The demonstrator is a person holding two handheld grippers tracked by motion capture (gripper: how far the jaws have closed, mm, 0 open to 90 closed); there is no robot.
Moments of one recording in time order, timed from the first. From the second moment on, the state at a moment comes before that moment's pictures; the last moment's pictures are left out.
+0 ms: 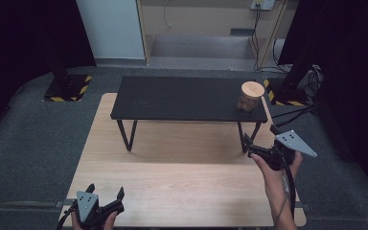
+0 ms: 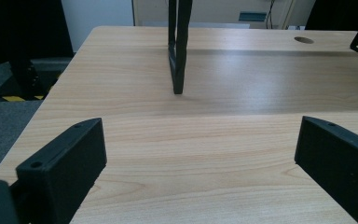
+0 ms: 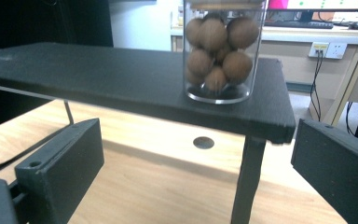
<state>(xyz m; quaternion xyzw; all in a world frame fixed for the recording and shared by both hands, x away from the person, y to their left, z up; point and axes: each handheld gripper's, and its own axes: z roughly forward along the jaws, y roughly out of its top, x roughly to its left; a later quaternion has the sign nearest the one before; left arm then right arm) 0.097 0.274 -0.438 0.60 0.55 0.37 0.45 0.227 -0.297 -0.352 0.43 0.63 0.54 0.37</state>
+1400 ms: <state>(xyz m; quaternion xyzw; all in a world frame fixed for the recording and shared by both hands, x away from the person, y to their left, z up) 0.095 0.265 -0.437 0.60 0.55 0.37 0.45 0.160 -0.316 -0.427 0.44 0.61 0.54 0.36</state>
